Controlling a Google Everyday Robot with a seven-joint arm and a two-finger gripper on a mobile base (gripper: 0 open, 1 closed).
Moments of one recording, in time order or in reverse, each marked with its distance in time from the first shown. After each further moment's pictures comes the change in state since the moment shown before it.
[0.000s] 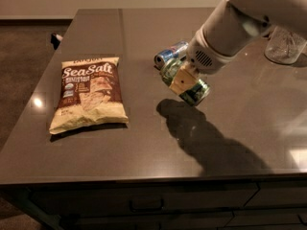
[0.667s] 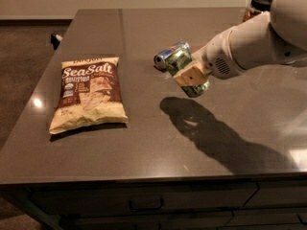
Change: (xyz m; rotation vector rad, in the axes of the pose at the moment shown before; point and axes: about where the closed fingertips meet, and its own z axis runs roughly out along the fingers) arm -0.010 -0.018 -0.010 0.034 -0.330 -0.043
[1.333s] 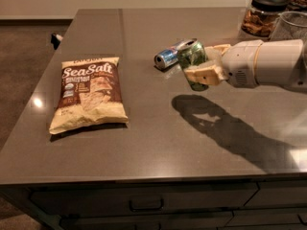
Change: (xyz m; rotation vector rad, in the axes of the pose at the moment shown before) arm 0.007 -0.029 -0.012 0.046 -0.318 -0.028
